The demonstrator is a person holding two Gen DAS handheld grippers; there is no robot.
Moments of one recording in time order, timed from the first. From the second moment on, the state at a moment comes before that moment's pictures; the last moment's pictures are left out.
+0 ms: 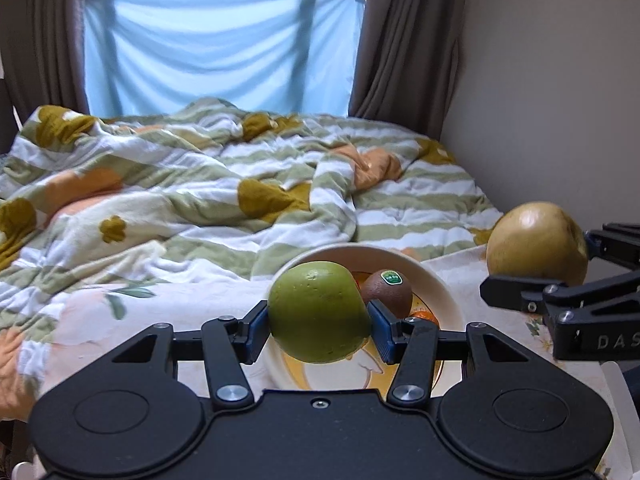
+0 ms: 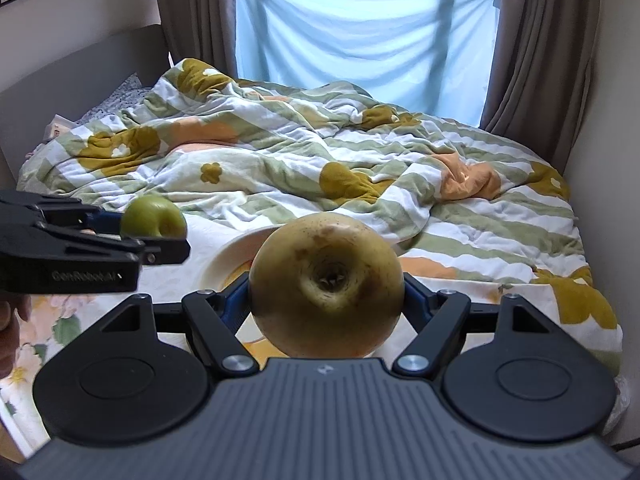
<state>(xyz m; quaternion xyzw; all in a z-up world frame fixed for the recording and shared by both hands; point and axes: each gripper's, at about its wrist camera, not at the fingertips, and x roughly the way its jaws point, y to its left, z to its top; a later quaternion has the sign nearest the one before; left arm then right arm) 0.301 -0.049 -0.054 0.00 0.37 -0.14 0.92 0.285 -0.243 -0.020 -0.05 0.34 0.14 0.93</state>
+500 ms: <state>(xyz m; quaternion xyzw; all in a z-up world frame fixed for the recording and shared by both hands) 0.341 -0.071 -0.111 0.02 0.45 -0.15 0.88 0.333 -0.262 -0.050 -0.04 0.37 0.14 0.92</state>
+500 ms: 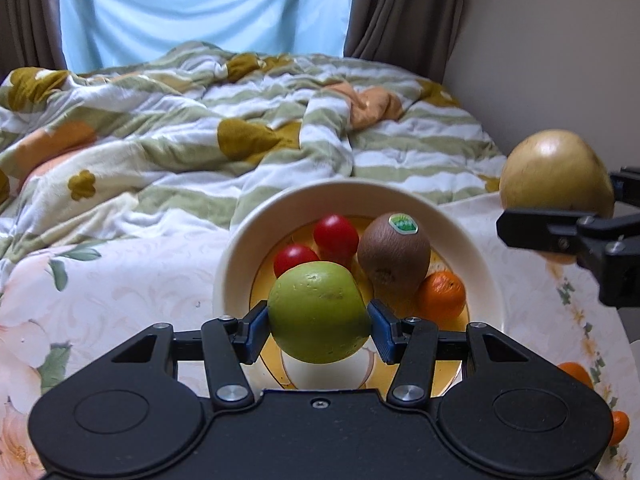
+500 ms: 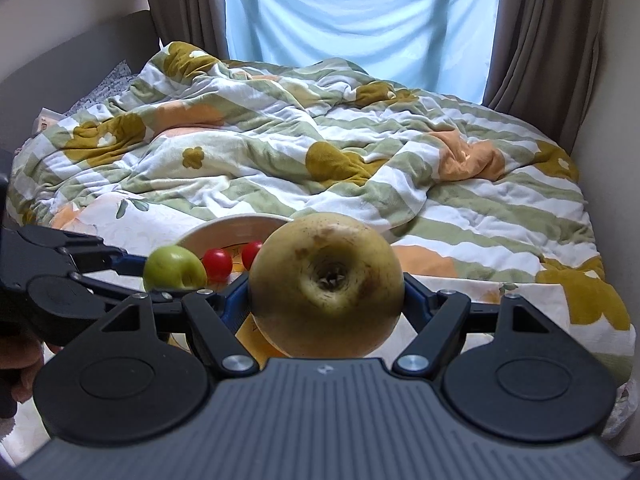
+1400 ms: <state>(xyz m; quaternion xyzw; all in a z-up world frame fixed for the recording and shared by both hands) 0.284 0.014 -0.044 -0.02 0.36 -0.07 0.93 0.322 -0.220 -0.058 -0.06 0.37 0.17 0.91</state>
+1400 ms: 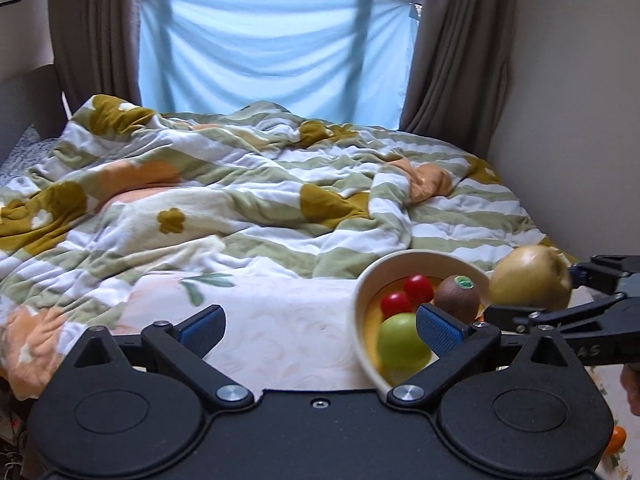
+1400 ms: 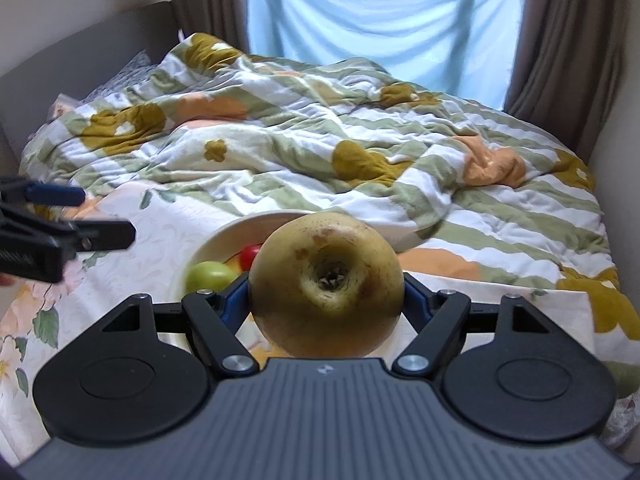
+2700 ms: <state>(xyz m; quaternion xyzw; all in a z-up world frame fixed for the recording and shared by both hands) 0.236 0.022 -0.037 -0.02 0.36 -0.07 0.93 0.277 -0.181 -0.087 -0.14 0.32 0.20 0.92</state>
